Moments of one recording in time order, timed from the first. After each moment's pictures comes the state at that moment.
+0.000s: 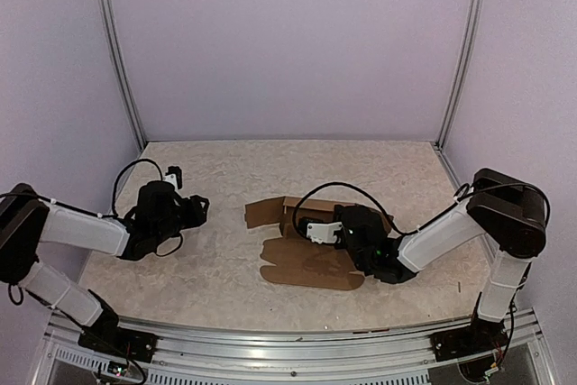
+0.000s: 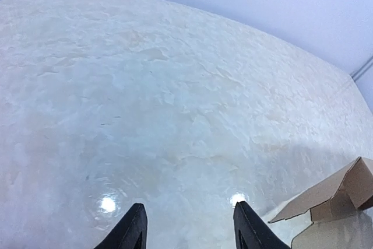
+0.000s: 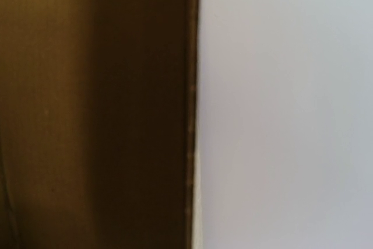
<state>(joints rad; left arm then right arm) -0.53 1.39 0.44 0.51 -0.26 -0.51 1.00 1.82 0.68 0.82 0.77 -1.23</state>
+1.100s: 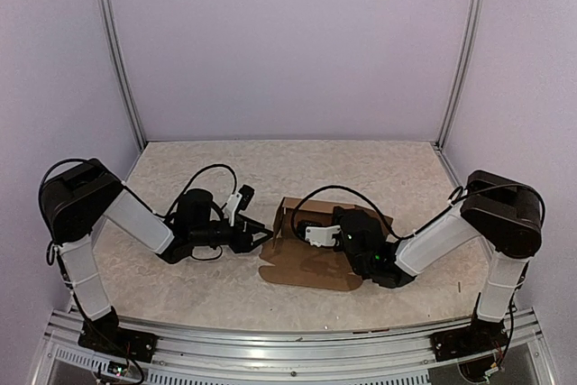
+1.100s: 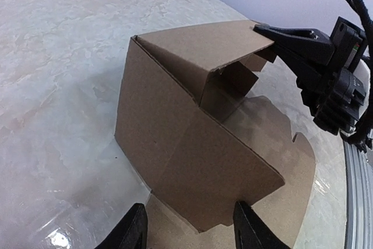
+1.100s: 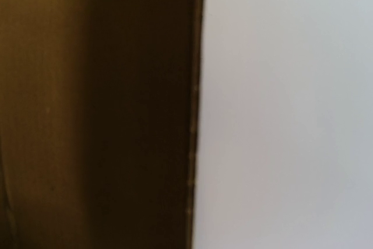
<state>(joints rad) -0.66 1.86 0.62 0.85 0.47 -0.22 1.02 1.85 0.68 0.88 0.81 -1.26</state>
